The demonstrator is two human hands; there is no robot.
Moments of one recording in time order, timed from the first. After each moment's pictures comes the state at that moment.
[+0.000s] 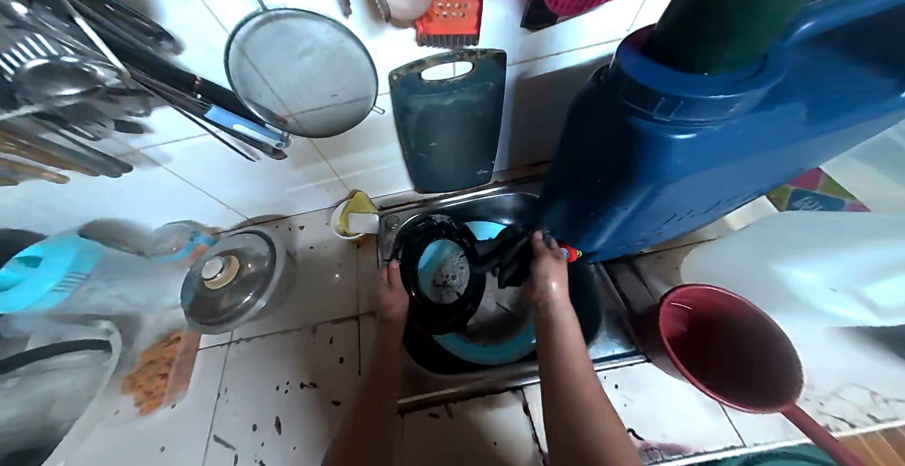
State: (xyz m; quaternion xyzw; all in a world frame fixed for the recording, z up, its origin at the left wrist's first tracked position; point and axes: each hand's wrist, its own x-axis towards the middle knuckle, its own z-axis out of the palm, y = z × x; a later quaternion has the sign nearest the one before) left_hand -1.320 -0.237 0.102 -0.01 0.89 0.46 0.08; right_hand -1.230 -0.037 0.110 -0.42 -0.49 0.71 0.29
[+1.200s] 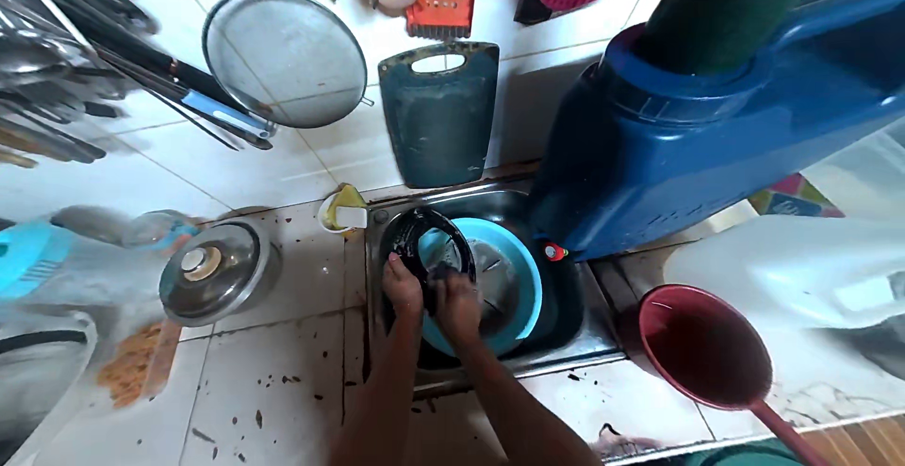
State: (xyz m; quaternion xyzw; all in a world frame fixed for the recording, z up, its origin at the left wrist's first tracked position) left_hand -1.305 -0.186 0.089 -0.11 0.84 0.53 0.06; right_hand -1.229 -0.137 0.075 -0.31 -0.85 0.42 0.04
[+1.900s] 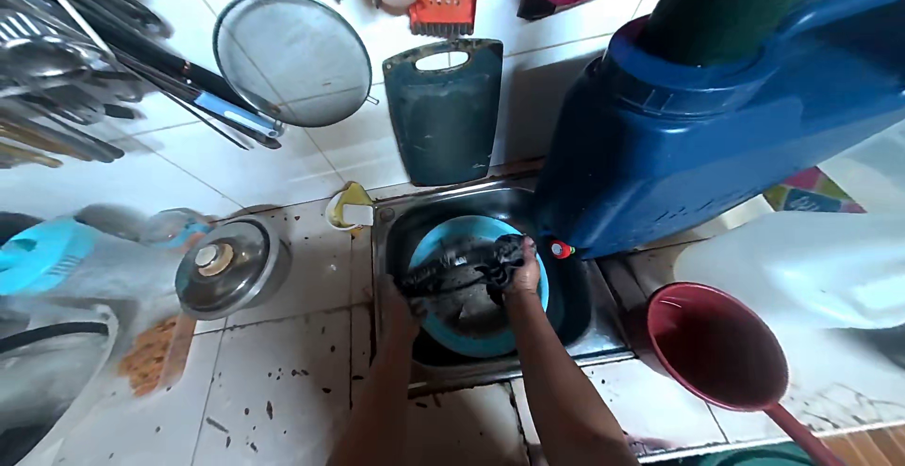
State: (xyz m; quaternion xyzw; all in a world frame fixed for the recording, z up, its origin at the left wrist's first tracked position) left_hand -1.288 -0.227 0.066 -0.27 0.65 0.66 0.25; right_hand -1.244 -0.032 0.013 -0.45 -0.32 0.77 0.33
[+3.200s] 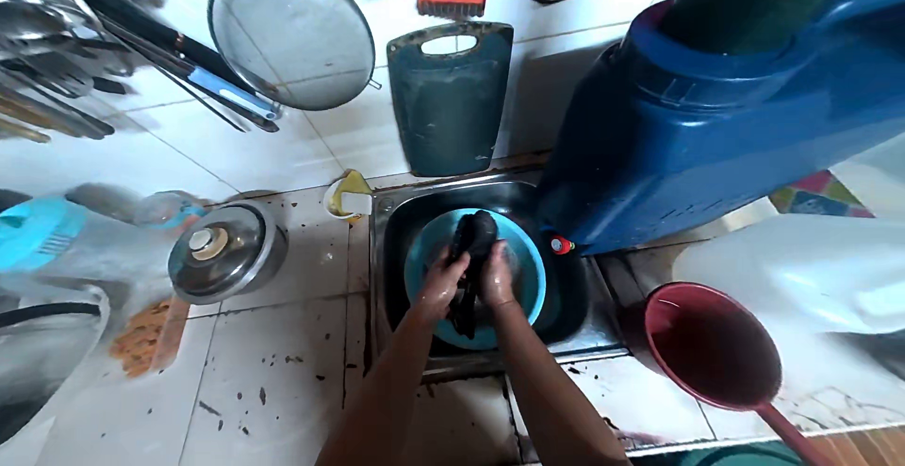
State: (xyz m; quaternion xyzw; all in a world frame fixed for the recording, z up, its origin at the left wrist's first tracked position) left_hand -1.276 -0.173 0.105 0.05 0.67 0.64 0.36; right_hand -1.239 -0.084 0.057 -0.29 -0.55 0.75 0.24
